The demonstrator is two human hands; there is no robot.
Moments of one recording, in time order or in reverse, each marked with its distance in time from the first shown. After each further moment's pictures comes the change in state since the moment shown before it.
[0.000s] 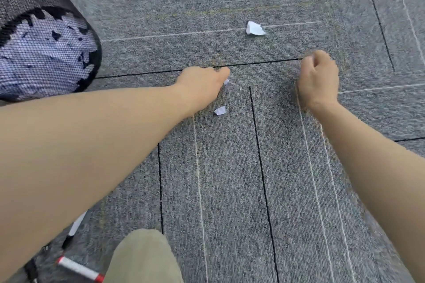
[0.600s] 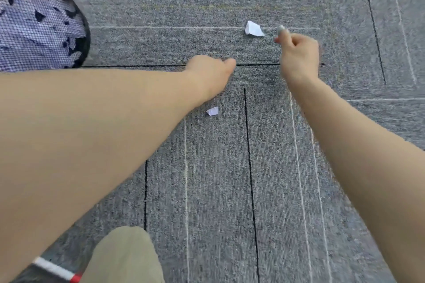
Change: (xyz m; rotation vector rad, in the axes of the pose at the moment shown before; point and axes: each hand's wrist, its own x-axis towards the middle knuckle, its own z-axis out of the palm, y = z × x) left_hand 0.021 0.013 -0.011 -0.024 0.023 -0.046; right_hand 0.025 -0.045 0.017 0.180 -0.130 0.071
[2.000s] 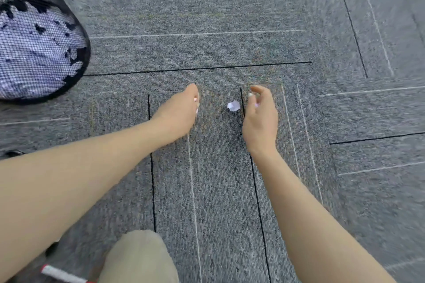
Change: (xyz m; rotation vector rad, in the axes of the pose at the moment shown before) left_hand -0.072 -0.015 0.036 -0.764 -0.042 -0.217; right_hand -0.126 0.018 0.036 -0.026 0.067 0.034
